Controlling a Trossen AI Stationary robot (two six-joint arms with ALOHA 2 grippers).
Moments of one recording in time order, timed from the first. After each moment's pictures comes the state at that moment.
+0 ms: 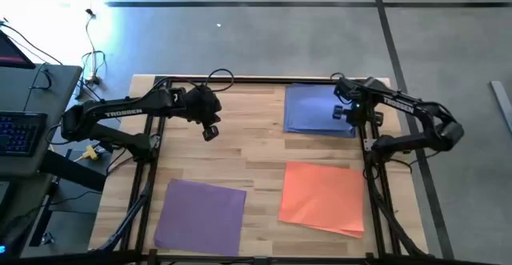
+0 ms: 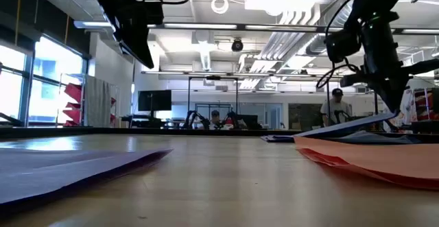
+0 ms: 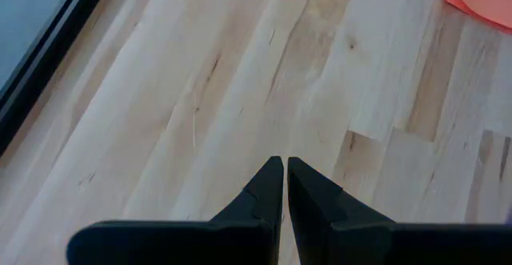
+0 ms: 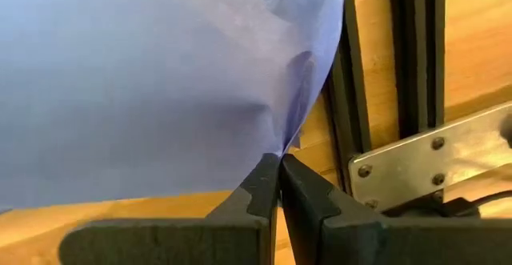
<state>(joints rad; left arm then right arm) 0.32 1.21 0.96 -0.71 -0.05 -0.05 -0.83 1.27 0.80 -1.24 0.08 0.98</state>
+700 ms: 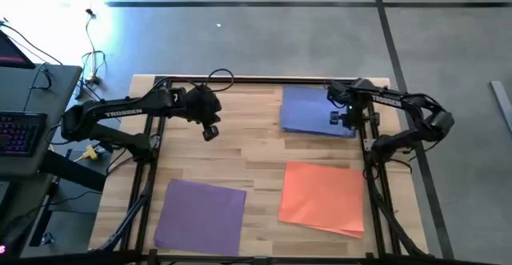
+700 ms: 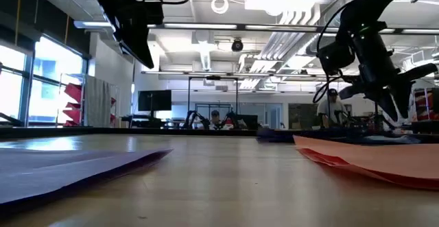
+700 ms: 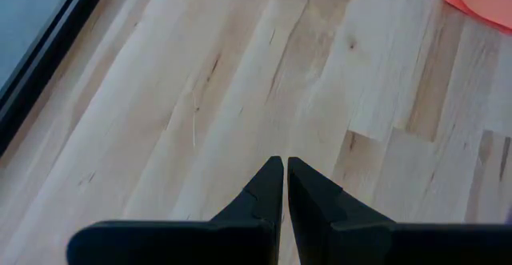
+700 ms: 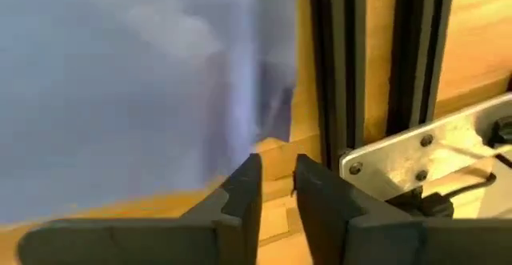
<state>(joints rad) 0.32 1.21 0.96 -0.71 -0.05 -0.05 -0.78 1.40 0.80 -1.26 0.10 1.01</state>
